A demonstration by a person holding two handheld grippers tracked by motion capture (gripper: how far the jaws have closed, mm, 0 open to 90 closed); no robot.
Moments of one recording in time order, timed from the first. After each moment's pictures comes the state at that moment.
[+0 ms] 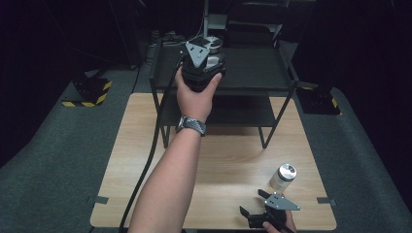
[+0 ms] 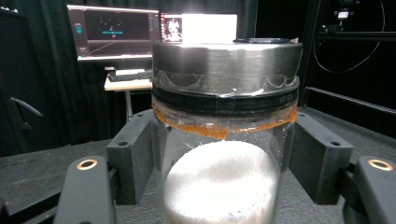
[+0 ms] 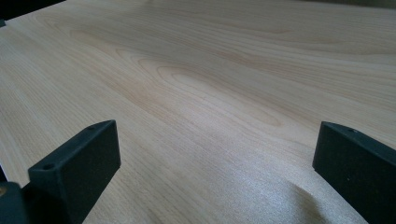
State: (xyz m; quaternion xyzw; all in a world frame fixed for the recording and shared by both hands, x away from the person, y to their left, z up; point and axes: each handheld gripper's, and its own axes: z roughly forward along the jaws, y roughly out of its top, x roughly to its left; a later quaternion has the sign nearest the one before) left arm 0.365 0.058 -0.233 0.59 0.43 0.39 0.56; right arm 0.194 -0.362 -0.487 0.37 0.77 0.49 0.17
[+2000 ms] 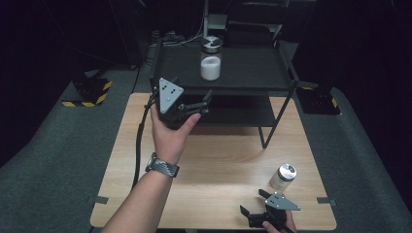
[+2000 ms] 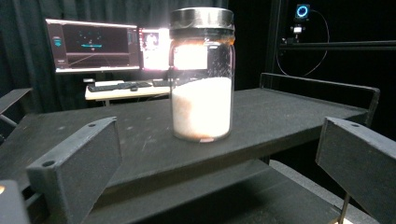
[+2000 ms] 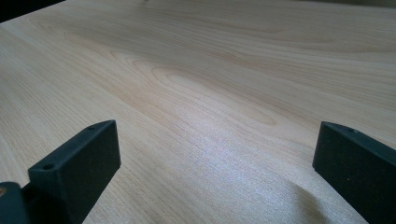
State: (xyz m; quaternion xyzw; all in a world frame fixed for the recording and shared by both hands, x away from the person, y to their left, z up) left arm 0.275 0.127 -0.284 0.59 0.38 0.37 0.61; right arm 0.192 -0.361 -0.488 0.38 0.76 0.49 0.17
